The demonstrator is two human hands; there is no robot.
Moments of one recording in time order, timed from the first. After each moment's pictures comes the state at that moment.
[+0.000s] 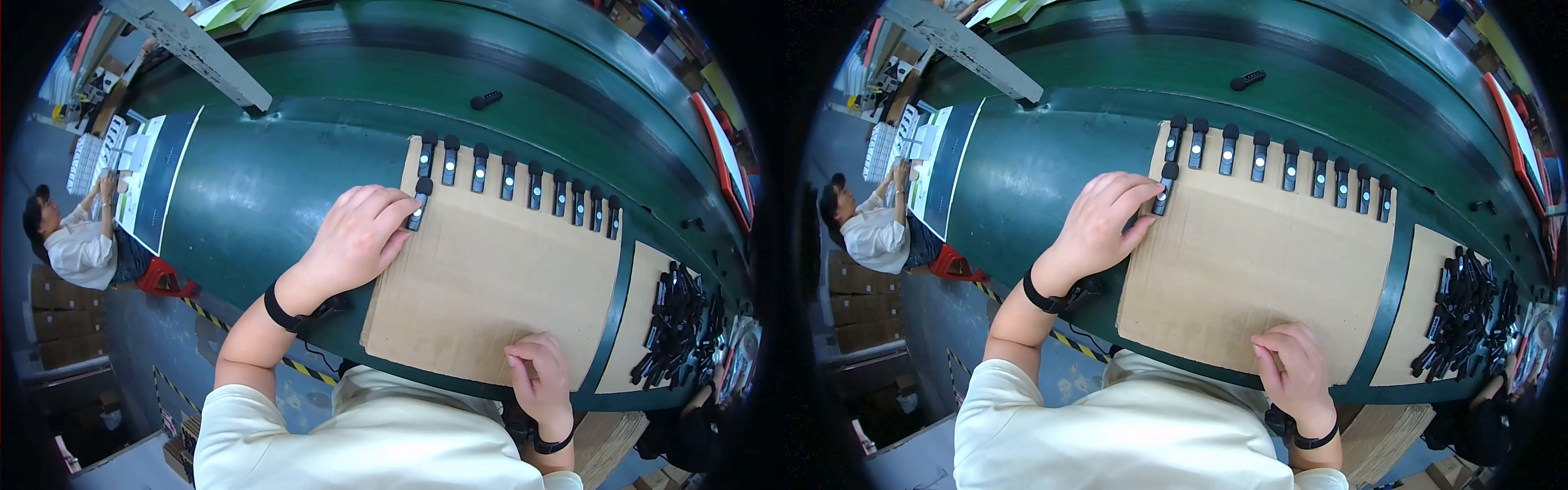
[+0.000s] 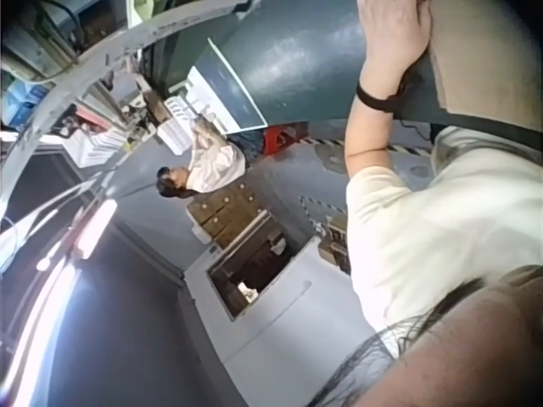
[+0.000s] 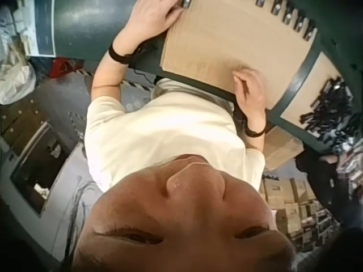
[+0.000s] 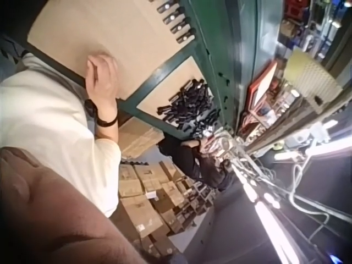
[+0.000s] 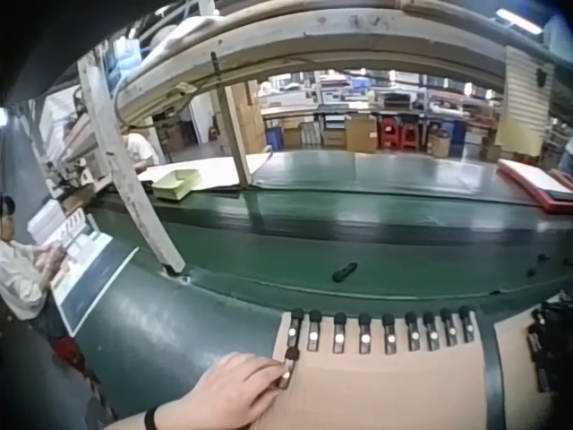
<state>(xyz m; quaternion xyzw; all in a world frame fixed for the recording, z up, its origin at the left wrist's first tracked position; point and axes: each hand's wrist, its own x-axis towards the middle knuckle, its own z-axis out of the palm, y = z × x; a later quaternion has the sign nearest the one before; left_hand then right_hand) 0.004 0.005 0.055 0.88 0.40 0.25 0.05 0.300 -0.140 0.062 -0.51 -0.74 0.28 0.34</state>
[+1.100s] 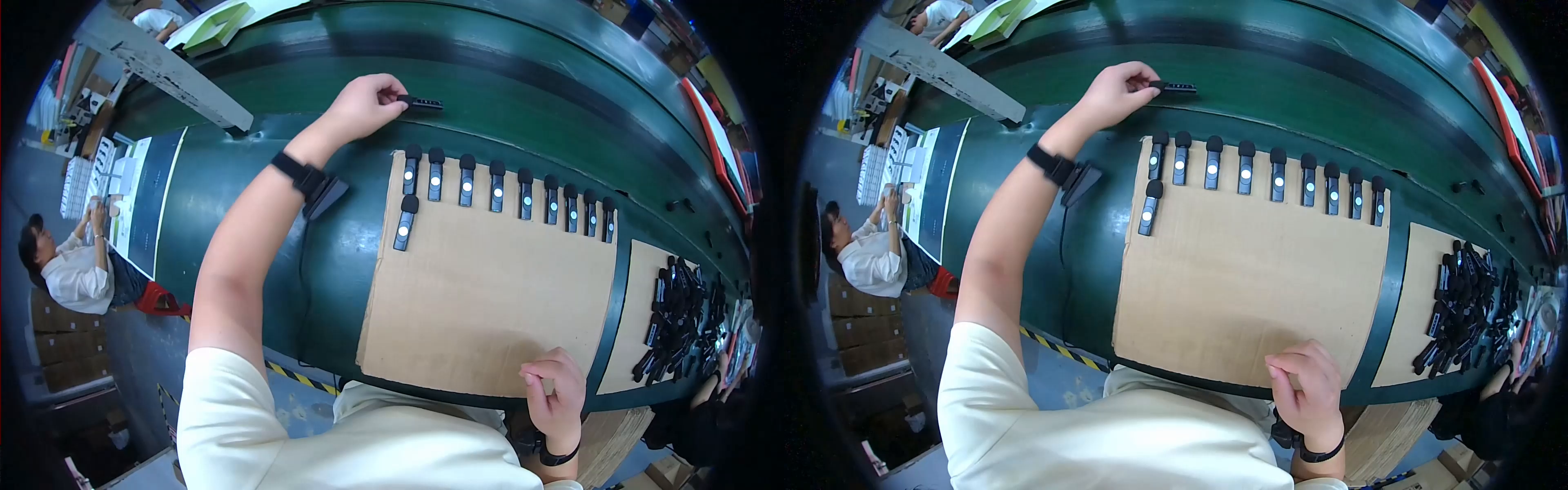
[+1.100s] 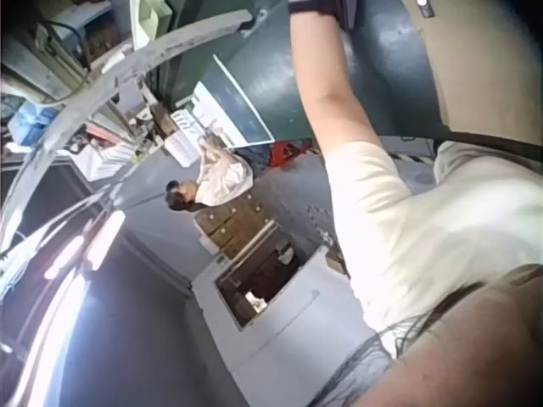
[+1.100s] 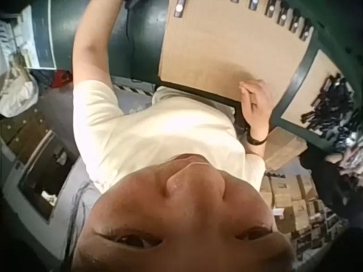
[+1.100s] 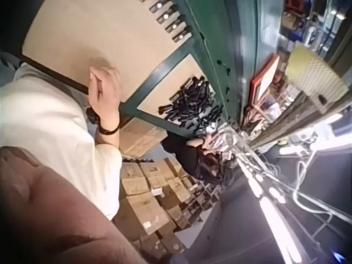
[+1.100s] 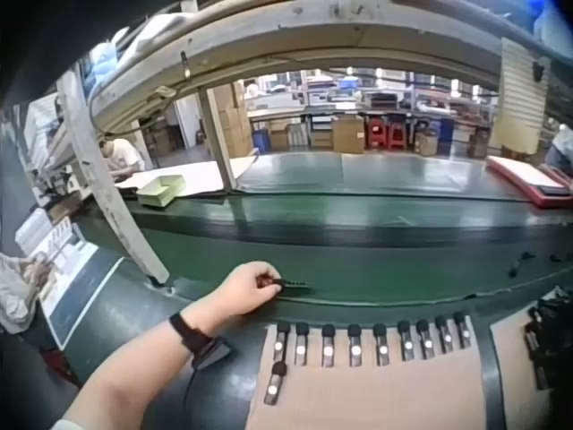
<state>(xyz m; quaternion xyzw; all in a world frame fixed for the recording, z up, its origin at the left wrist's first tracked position) 0.006 0.212 0.038 0.79 0.50 0.24 0.25 0.310 -0.141 0.079 -0.53 -0.71 0.28 0.36</state>
